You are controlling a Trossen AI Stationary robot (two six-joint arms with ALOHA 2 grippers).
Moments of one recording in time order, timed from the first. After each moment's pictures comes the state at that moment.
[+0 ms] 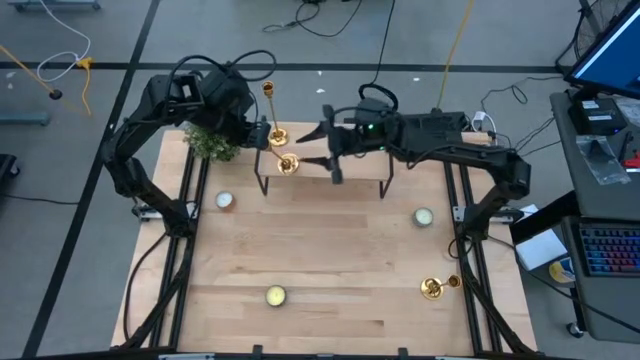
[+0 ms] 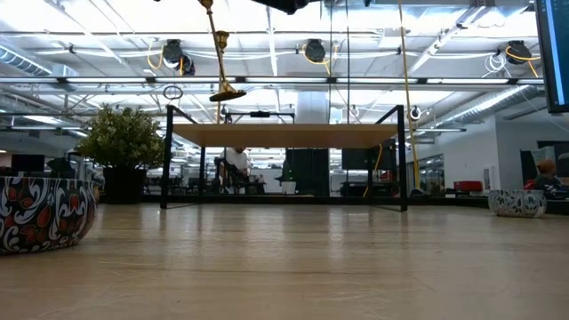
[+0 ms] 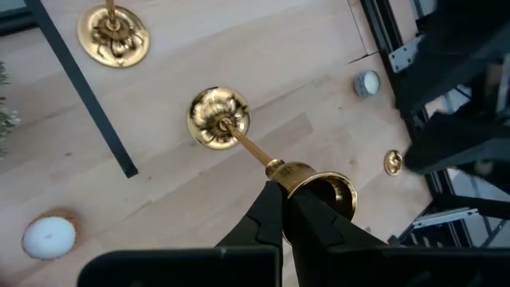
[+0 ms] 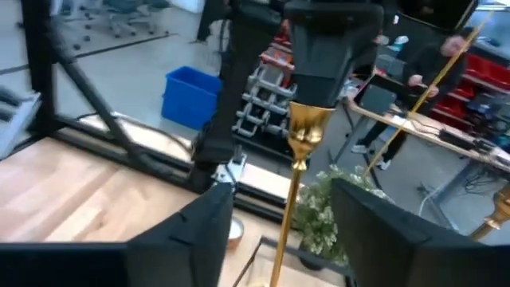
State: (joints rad) left arm 0.41 1.56 2.17 -1.57 0.13 -0.78; right arm -0.28 1.66 1.55 0.00 -0.36 -0.38
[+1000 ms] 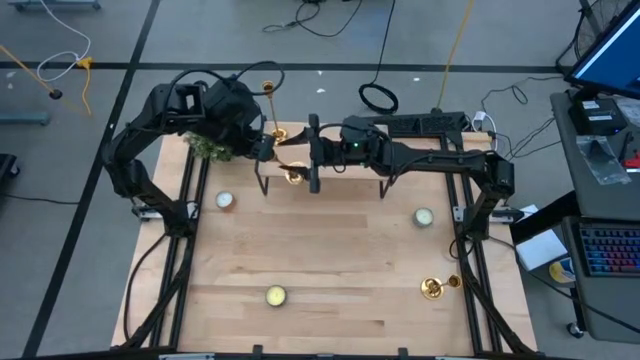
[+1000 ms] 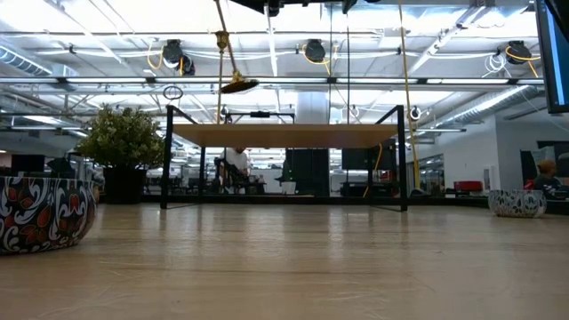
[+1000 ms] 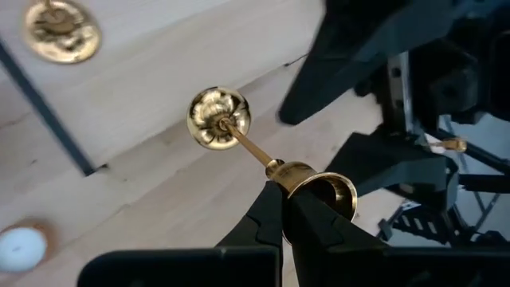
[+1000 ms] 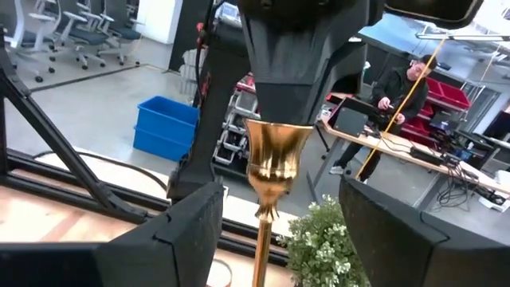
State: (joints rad) left arm 0.28 1.57 2.17 -1.52 0.10 -0.82; right arm -0.20 1.76 1.55 0.23 -0.23 -0.32
